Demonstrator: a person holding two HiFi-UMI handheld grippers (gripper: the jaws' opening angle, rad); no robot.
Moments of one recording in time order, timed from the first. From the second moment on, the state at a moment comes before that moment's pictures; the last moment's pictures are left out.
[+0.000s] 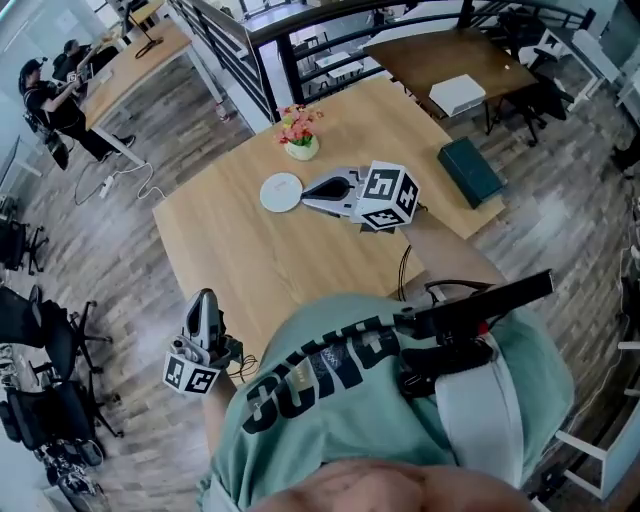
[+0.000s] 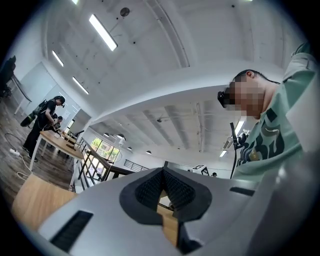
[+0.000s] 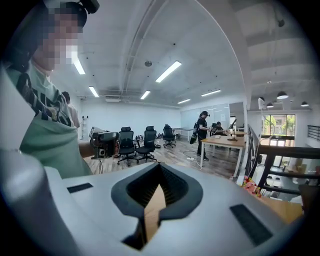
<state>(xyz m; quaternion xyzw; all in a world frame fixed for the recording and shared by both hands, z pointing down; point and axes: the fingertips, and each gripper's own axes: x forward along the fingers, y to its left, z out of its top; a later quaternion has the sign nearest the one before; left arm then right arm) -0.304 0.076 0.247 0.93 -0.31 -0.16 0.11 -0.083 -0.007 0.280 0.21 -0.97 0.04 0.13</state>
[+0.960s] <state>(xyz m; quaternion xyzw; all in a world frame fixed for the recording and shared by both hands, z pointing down) -0.107 0.164 0.253 0.94 -0.30 -0.06 0.14 0.062 0.093 0.355 0.15 -0.98 0.12 0.05</state>
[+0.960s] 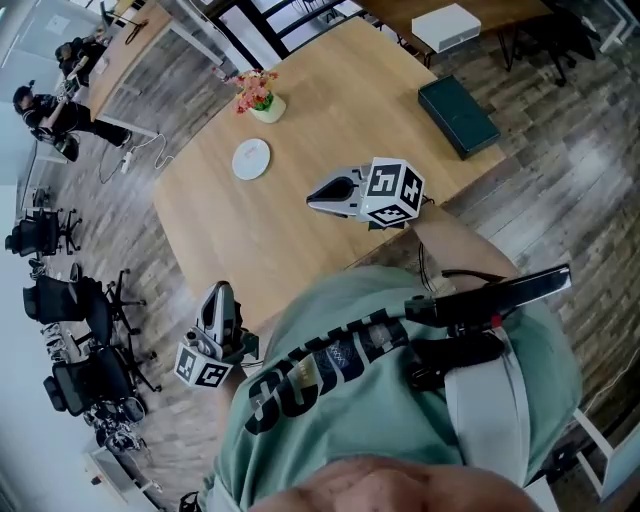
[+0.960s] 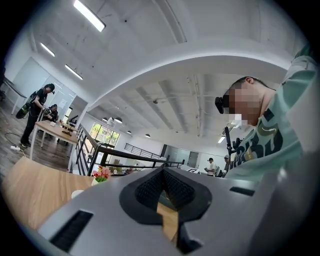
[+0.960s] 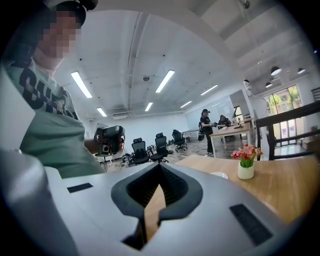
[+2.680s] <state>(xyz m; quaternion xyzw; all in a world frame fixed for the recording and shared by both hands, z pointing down) -0.237 0.234 0.250 0.94 -0.27 -0.16 0.13 -0.019 0.169 0.273 0.25 -0.96 0.08 0.05</state>
